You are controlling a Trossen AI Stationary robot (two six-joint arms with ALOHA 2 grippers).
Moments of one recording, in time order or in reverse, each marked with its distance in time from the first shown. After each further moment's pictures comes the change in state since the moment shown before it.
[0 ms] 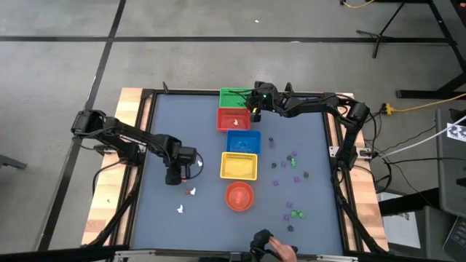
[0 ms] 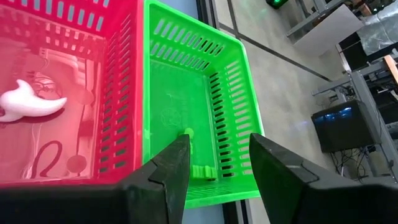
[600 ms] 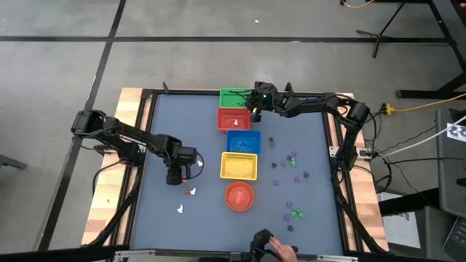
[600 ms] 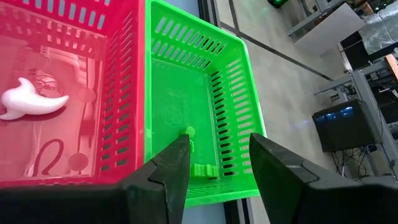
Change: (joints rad) left arm 0.000 0.000 0.000 0.013 -0.011 -0.014; right arm 0.000 0.000 0.000 -0.006 0.000 0.000
